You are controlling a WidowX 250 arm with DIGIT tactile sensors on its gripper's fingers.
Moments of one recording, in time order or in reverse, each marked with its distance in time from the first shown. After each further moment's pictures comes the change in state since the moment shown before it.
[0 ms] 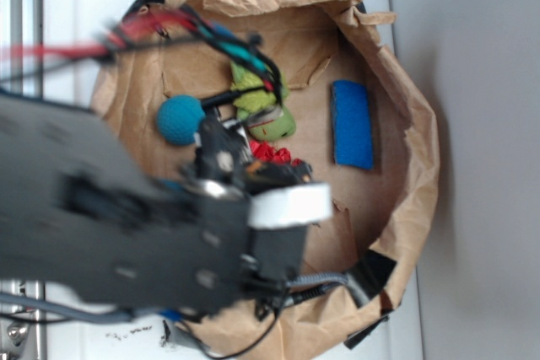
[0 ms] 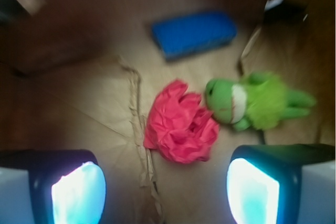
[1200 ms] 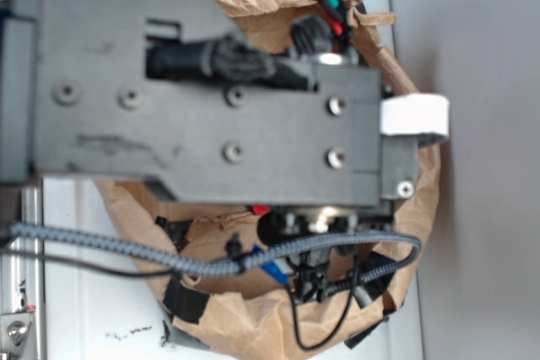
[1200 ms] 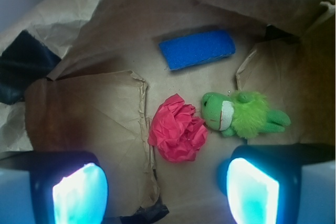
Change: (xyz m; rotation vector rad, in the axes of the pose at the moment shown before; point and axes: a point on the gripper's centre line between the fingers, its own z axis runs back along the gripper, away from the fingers) arm 0.025 0.014 0.048 -0.096 0.100 -0.071
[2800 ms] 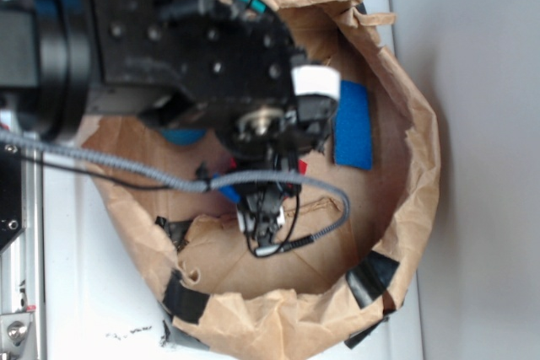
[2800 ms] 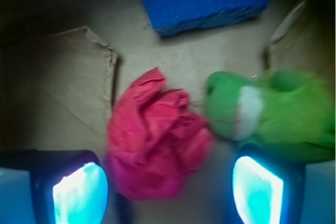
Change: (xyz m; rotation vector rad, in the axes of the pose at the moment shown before) arm -0.010 0.015 -0.077 -0.108 0.004 -0.036
